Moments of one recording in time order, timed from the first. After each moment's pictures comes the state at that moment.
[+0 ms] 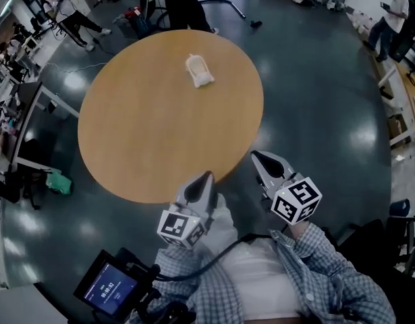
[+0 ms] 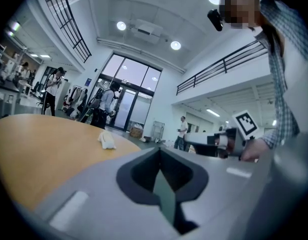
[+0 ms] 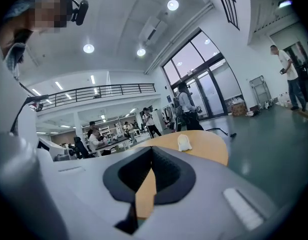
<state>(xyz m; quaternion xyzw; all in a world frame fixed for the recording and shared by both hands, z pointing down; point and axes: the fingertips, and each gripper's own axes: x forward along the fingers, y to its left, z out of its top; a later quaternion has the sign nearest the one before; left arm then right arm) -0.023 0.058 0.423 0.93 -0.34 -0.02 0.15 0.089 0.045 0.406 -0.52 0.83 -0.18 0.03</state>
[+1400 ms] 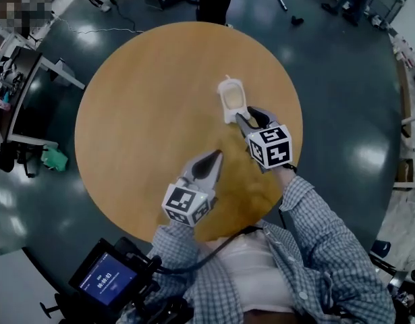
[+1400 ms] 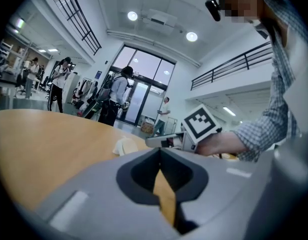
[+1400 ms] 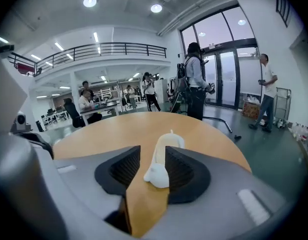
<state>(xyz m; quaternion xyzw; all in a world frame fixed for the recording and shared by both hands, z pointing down) -0.016 -0.199 0.452 0.90 -0.38 0.01 0.19 0.052 -0.314 0.508 -0.47 0.84 -0.18 -0.20</state>
